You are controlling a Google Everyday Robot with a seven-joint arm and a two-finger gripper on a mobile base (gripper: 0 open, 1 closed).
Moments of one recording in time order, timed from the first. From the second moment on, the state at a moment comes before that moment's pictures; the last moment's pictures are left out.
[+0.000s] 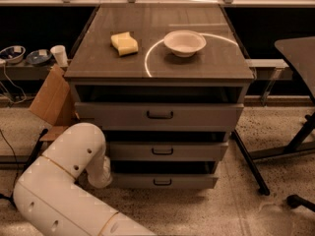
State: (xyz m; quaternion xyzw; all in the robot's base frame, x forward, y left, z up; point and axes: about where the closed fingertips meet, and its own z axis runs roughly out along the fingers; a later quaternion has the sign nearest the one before) arm 0.633 0.273 0.171 -0.22 0.97 0.05 0.14
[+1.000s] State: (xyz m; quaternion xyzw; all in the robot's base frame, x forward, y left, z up) arm 0.653 0.270 0.192 -0.16 0.97 0.06 0.18
